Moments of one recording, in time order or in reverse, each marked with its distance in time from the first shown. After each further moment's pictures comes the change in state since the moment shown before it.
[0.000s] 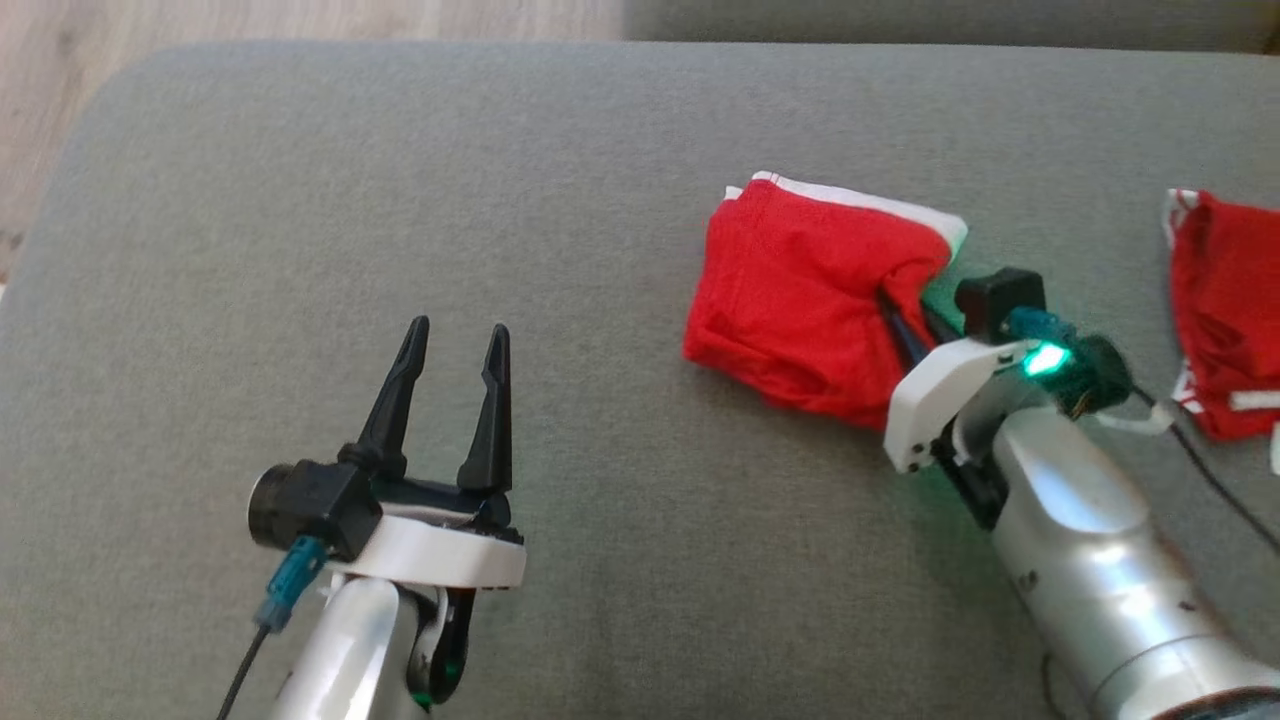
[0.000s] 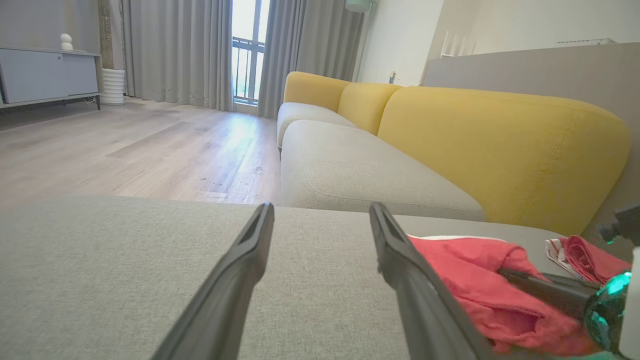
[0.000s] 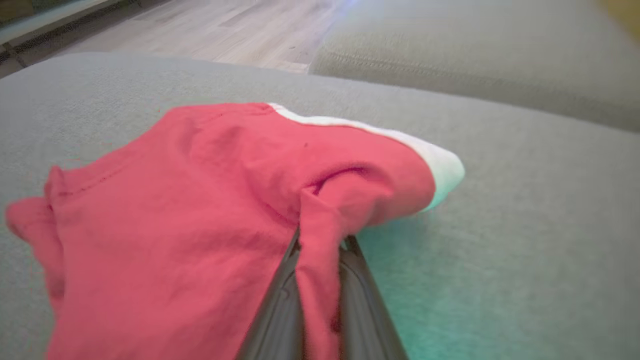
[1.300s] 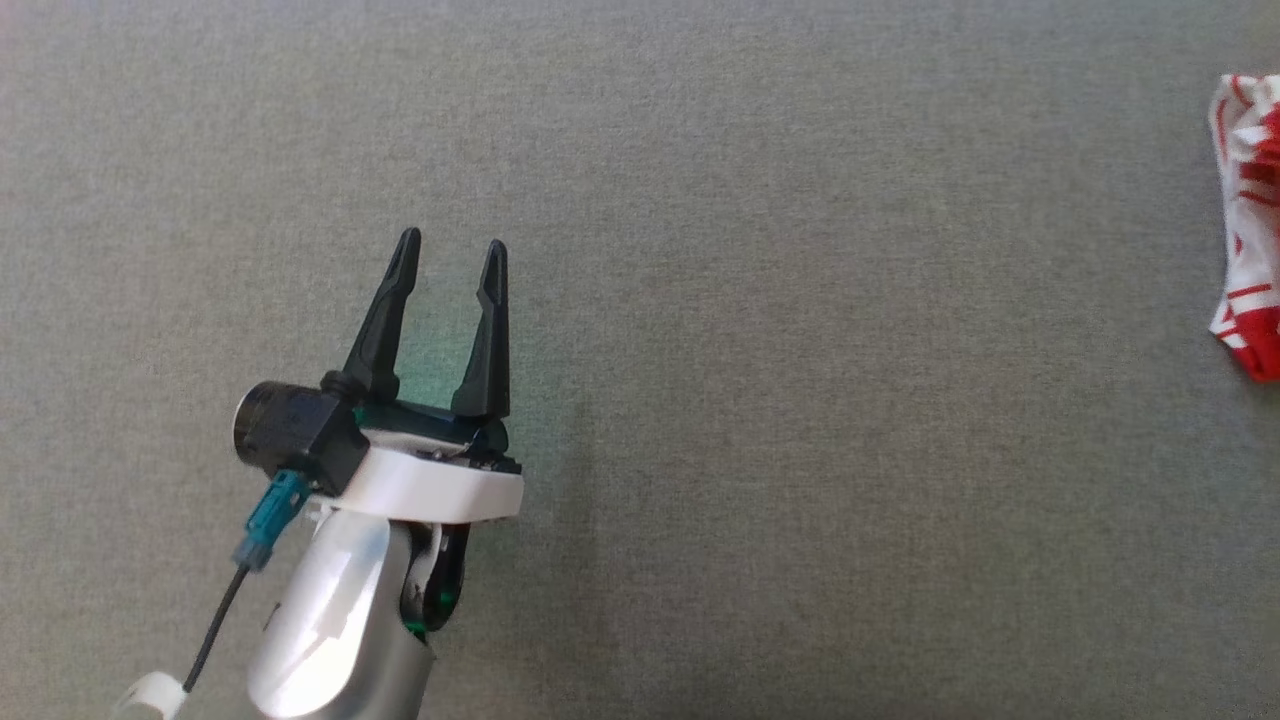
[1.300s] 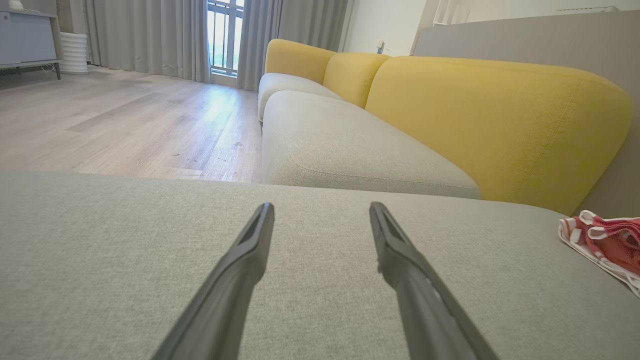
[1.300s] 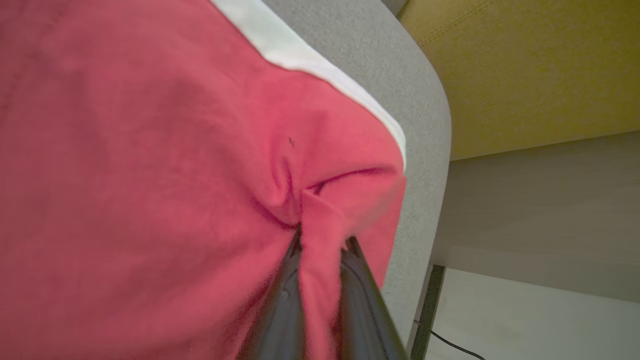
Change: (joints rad) left arm -0.107 -0.003 0.004 -0.016 -0.002 -0.017 0.000; right arm -0.057 -0.977 0.421 -0.411 0.333 0.000 0.405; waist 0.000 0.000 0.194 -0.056
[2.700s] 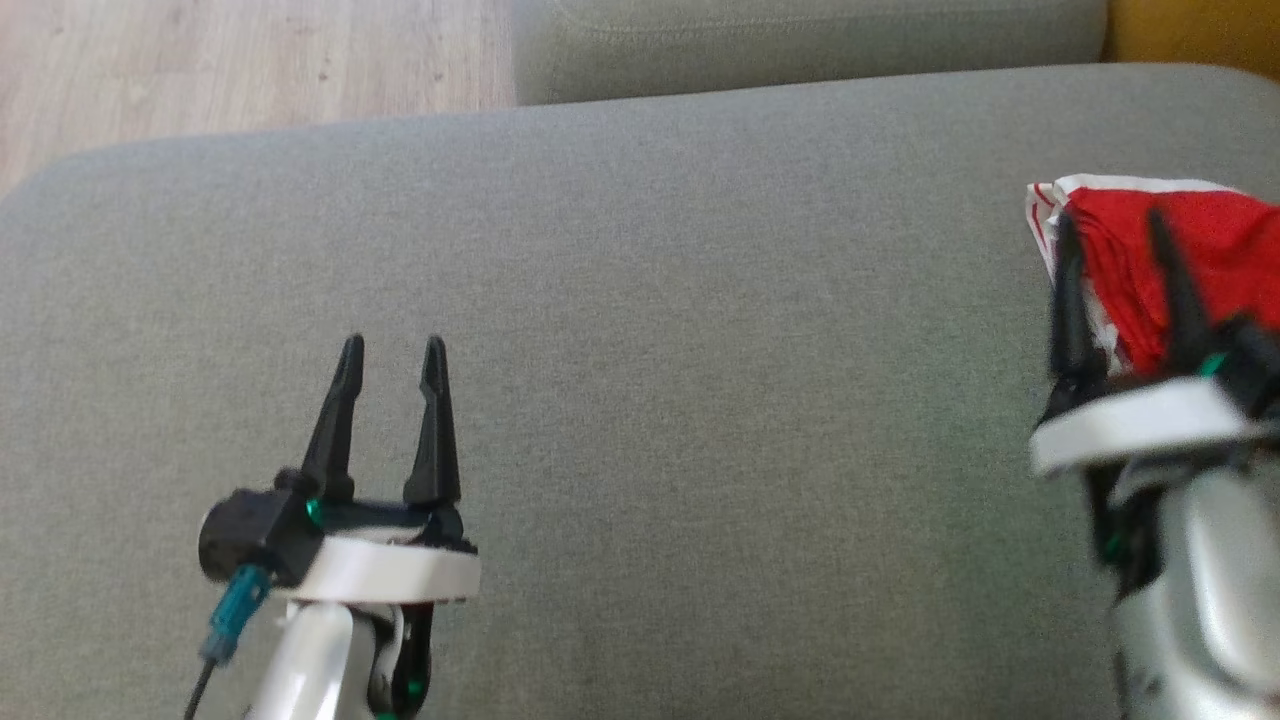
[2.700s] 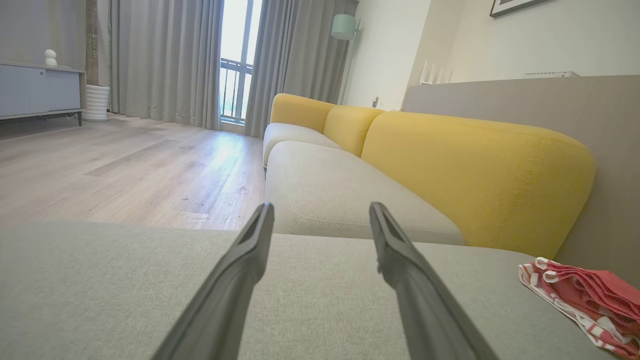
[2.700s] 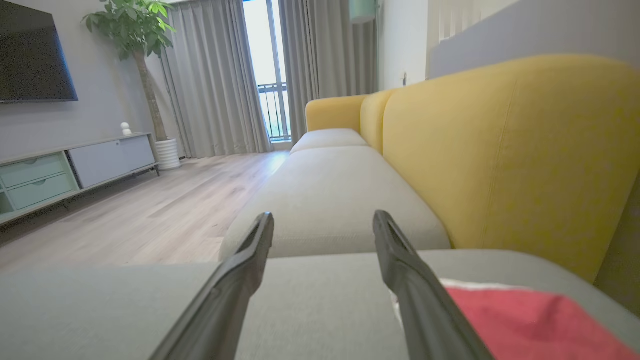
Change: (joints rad) left arm 0.158 0.000 0.097 -0.028 -0.003 0.010 0.000; right arm 0.400 0.899 -0.739 -0.364 -0.316 0.000 -0.439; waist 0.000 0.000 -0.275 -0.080
